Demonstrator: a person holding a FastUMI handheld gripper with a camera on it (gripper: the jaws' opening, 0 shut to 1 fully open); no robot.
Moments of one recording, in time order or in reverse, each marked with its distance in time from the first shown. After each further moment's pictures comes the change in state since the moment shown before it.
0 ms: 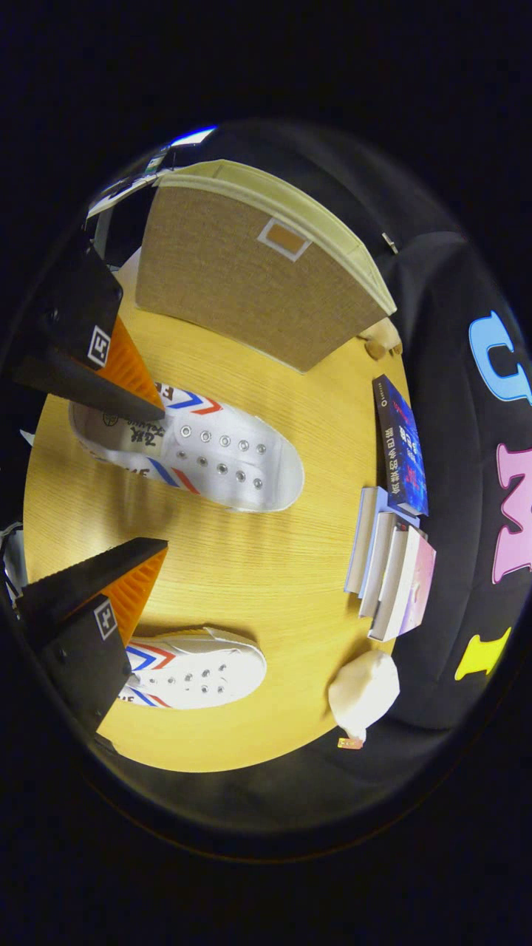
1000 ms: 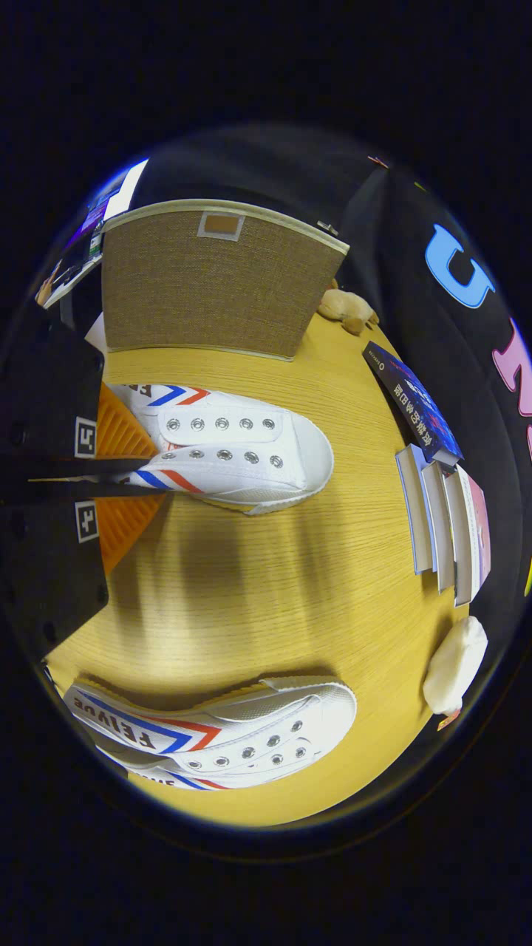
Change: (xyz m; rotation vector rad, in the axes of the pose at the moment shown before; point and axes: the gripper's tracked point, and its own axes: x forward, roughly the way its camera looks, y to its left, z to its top) arm 0.026 0.010 -0.006 0.337 0.088 0.178
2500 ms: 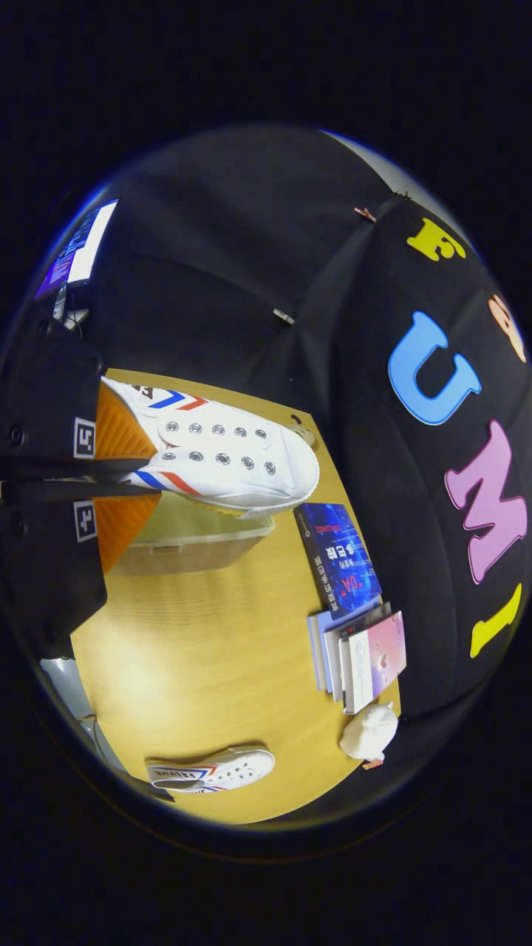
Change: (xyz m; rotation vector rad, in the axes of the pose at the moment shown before) arm -0.102 0.280 0.042 0.002 -0.186 0.166
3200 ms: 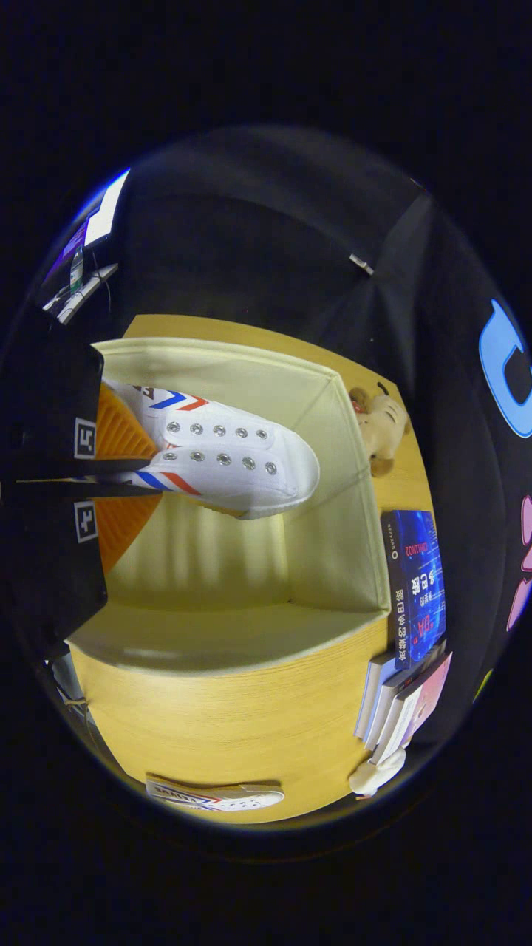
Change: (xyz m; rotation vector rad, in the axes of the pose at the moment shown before) arm 0.126 -0.005 -0.077 -0.101 0.261 -0.193
